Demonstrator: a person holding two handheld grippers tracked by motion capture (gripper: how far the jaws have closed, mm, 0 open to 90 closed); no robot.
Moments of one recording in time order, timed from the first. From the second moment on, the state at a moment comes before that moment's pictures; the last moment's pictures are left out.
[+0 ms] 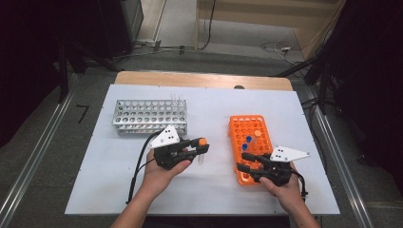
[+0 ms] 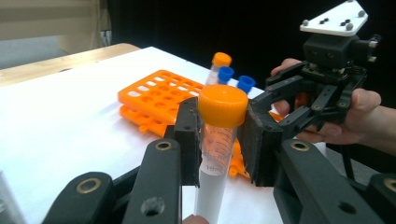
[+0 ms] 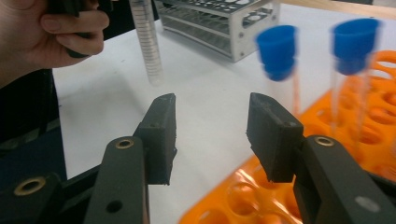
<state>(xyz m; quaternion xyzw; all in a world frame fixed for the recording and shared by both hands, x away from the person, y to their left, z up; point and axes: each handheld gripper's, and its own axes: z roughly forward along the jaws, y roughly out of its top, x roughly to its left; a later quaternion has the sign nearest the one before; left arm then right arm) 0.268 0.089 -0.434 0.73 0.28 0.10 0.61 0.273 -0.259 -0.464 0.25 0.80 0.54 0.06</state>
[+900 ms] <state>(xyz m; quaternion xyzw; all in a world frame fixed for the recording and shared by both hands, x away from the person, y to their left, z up) 0.322 0.153 -0.415 0.69 0.35 0.20 0.60 0.290 -0.318 -0.470 0.32 0.78 0.52 0.09</state>
